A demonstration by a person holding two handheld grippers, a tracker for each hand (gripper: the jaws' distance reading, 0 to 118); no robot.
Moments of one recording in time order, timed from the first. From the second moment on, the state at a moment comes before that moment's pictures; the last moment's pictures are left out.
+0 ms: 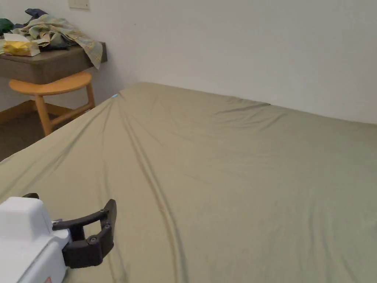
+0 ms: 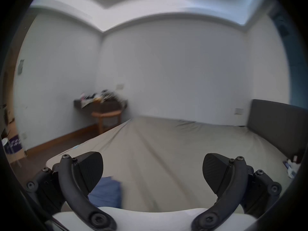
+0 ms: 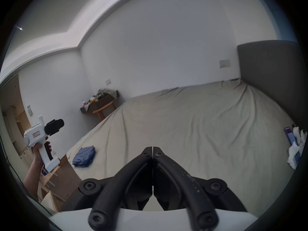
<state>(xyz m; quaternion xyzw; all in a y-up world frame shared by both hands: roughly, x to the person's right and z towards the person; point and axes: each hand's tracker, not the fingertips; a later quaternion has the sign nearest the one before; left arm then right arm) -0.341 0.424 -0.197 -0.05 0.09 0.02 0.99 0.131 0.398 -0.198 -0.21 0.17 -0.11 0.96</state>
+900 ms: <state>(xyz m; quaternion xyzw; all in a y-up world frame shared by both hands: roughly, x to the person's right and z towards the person) -0.121 0.436 -0.161 0.01 0.04 -0.05 1.00 0.225 0.420 -0.120 0.03 -0.12 0.07 0.99</state>
